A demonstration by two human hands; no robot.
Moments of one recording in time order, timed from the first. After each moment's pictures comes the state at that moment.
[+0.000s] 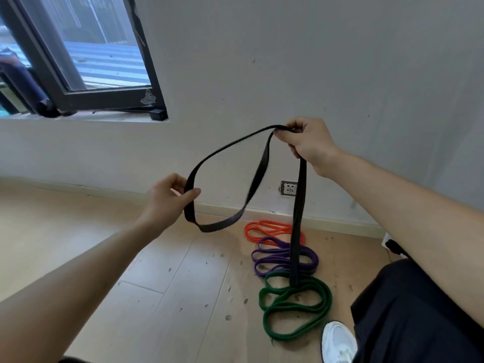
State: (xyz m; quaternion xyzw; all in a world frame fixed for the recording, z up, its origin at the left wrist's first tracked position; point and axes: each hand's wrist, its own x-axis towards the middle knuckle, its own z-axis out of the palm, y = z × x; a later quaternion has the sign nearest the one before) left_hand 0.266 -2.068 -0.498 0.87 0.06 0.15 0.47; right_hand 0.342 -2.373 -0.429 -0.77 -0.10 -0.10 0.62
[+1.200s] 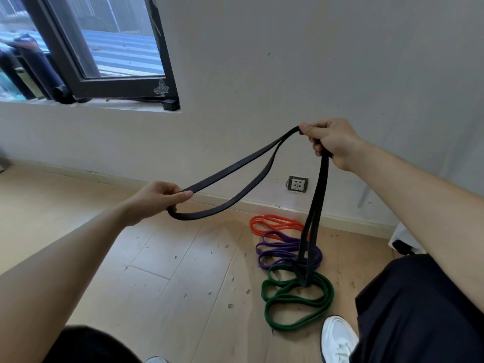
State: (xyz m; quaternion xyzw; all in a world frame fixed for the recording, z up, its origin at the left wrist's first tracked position) left_hand 0.258 -1.998 -0.500 0.90 0.01 -0.07 0.42; right_hand 0.358 -2.398 -0.436 -0.75 -0.04 -0.02 0.66
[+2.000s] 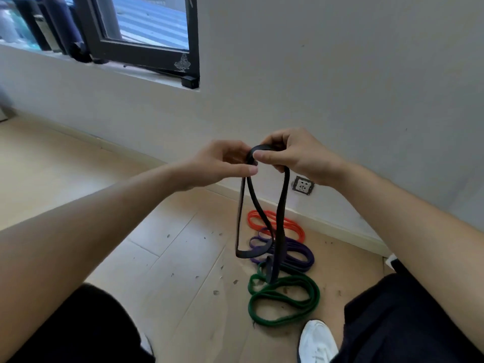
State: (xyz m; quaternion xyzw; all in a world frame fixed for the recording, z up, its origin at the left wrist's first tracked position) left_hand 0.246 -2.100 -0.452 0.85 -0.16 -0.02 0.50; right_hand 0.300 -2.313 -0.428 -0.80 -0.32 0.11 0.49
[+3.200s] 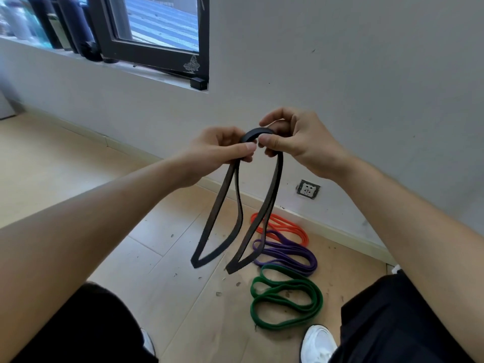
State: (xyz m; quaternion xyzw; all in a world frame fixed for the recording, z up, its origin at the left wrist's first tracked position) left_hand 0.233 -2.089 -0.437 0.79 -0.13 0.04 0.60; right_hand 0.298 -2.295 -0.409 -0.74 -0.36 0.06 0.56
